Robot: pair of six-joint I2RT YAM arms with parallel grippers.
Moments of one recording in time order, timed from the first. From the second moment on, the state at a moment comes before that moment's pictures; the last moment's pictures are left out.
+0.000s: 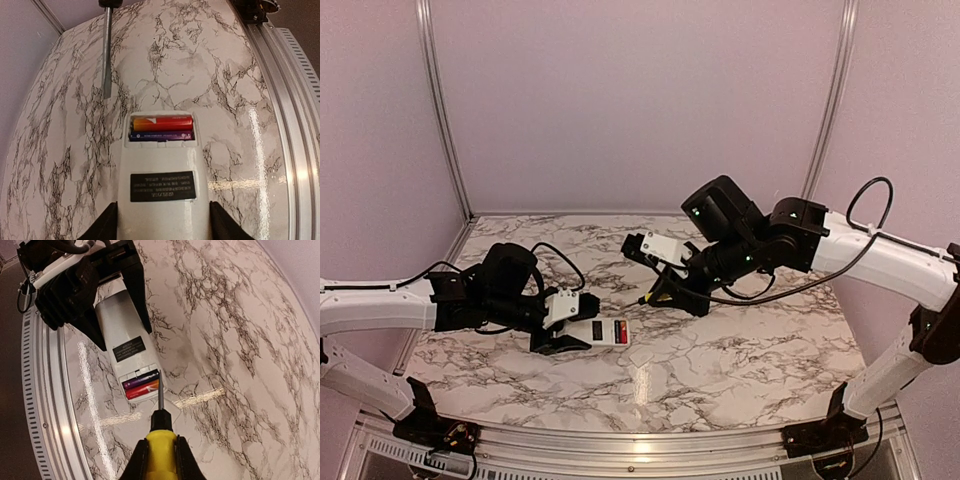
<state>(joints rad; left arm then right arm) -0.89 1.26 0.76 -0.18 0.34 0.60 1.04 1.49 1.44 -0.79 -0.16 -0.24</state>
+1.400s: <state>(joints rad) -0.89 1.24 0.77 -0.24 0.35 0.64 1.09 1.62 1.53 -0.87 -0.10 -0.36</state>
